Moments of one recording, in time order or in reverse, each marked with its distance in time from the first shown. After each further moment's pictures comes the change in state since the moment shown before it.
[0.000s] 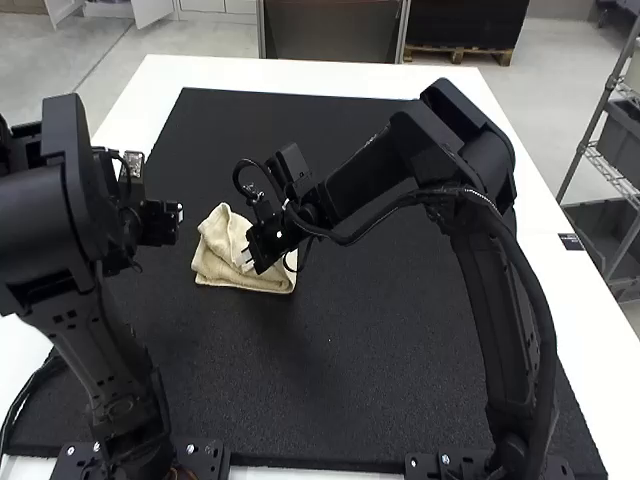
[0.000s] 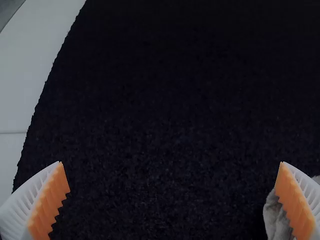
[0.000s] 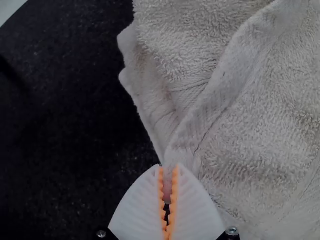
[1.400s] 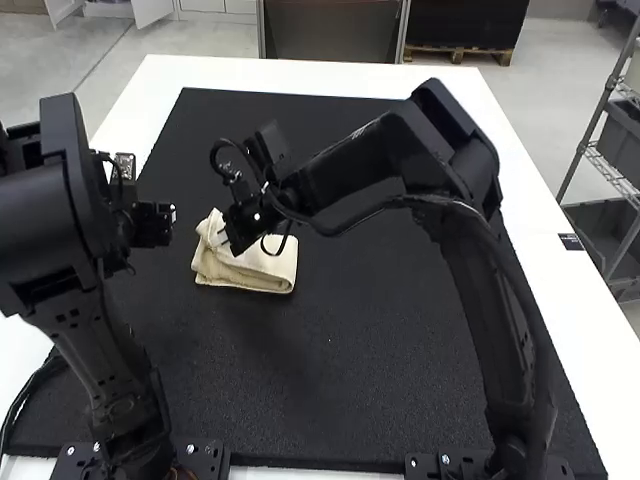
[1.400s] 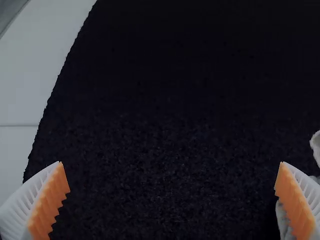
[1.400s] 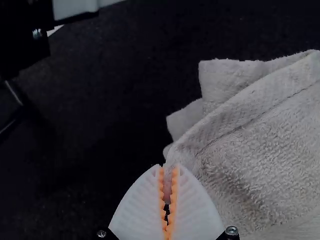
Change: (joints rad) left arm 0.050 0.000 -0.003 0.000 0.027 0.000; right arm 0.050 0.061 0.178 -0.040 -0.002 0.021
